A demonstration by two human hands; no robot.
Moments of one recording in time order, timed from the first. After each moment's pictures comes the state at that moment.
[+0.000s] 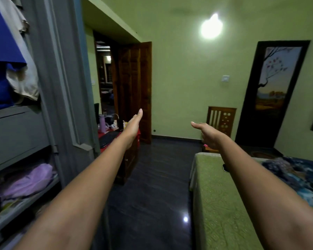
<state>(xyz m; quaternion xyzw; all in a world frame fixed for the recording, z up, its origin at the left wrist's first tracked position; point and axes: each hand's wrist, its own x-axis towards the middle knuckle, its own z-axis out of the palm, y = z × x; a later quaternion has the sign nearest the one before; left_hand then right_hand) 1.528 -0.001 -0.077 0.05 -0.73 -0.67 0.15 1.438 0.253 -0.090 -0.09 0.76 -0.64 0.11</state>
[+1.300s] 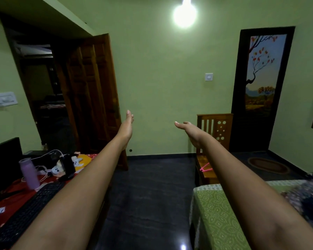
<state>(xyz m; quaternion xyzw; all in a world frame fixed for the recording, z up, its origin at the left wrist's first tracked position) 0.808 -0.053 -0.083 -0.01 -0.76 -0.63 0.13 0.775 0.181 -0.100 -0.04 0.78 -0.62 0.04</state>
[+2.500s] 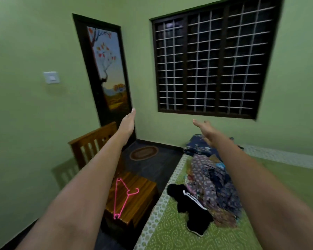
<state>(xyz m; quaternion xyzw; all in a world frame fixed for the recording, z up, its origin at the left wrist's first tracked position) 0.242 0.337 -0.085 -0.36 -0.69 -0.58 -0.24 0.472 0.483 -0.121 0.46 0.60 -0.56 -0.34</state>
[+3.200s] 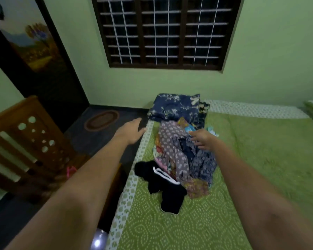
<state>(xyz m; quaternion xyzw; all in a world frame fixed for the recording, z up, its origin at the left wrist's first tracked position) 0.232 0.624 -0.275 -0.64 -0.75 -0.09 -0.15 0.501 0.698 -0.316 0.64 0.52 -0.54 -0.15</state>
